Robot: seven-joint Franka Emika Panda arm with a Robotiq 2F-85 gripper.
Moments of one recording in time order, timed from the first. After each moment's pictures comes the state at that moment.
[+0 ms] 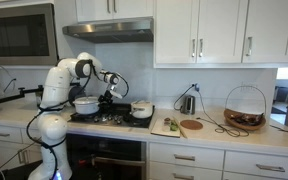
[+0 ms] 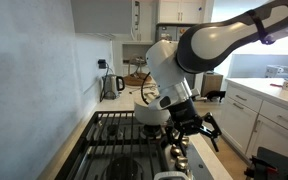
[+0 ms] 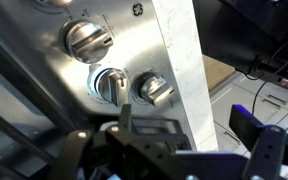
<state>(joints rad) 0.30 0.25 0.35 -1.79 0.20 1.60 -1.33</state>
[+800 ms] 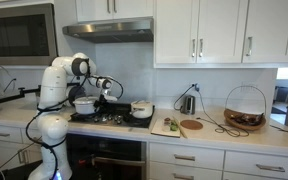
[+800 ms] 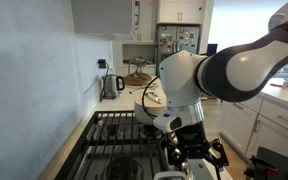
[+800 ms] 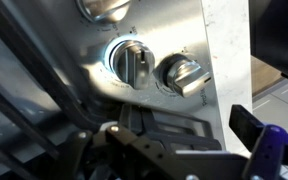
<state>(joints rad) 0.34 0.18 0.40 -2.01 0.19 1.93 -1.32</state>
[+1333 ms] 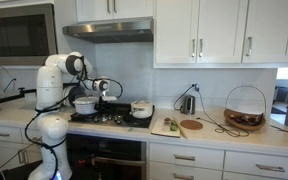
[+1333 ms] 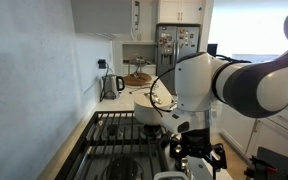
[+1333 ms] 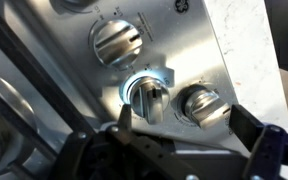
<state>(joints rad) 0.35 0.09 0.40 -2.15 0.06 2.11 -1.17</state>
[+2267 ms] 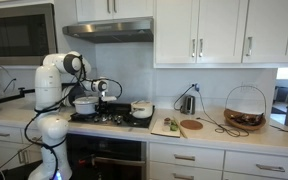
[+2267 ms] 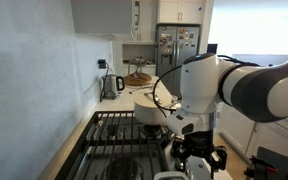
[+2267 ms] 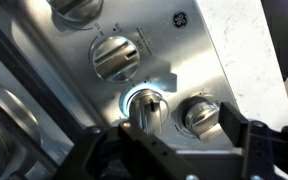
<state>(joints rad) 0.35 0.06 0.40 -2.20 0.02 2.15 -1.13</state>
